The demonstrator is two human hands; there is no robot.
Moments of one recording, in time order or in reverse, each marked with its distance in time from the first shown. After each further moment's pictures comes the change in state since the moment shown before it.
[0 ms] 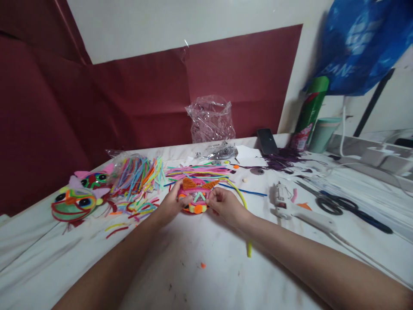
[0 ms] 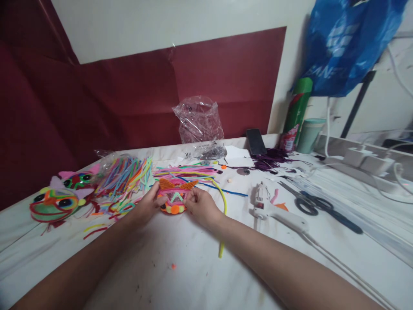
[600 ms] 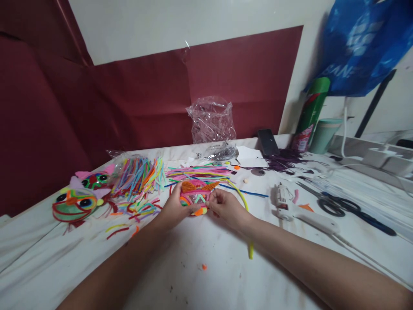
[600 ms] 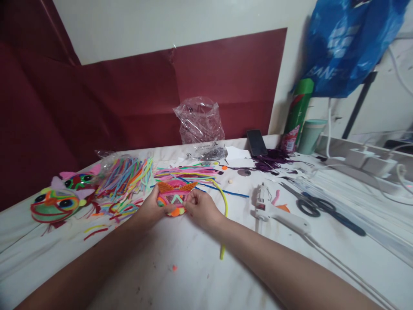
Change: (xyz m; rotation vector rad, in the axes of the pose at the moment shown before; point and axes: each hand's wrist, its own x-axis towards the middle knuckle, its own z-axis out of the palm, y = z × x) left_hand -0.004 0.002 0.013 0.084 0.119 -0.033; right_hand -0.001 -0.001 0.001 -0.020 -0.014 -0.008
